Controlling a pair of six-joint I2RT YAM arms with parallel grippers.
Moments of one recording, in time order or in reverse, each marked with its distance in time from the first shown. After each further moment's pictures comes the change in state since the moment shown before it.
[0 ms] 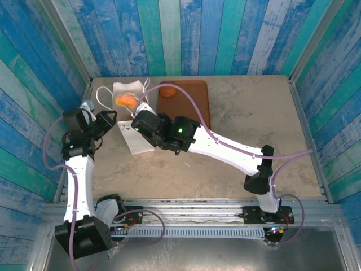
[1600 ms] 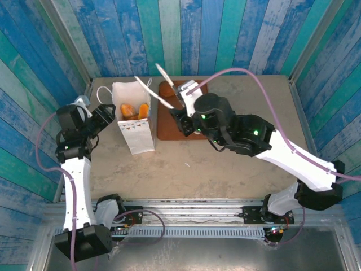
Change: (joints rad) left arm 0.000 -0.034 0.125 -0.104 -0.036 0.032; right arm -0.065 -0.563 -0.380 0.285 -0.157 0.049
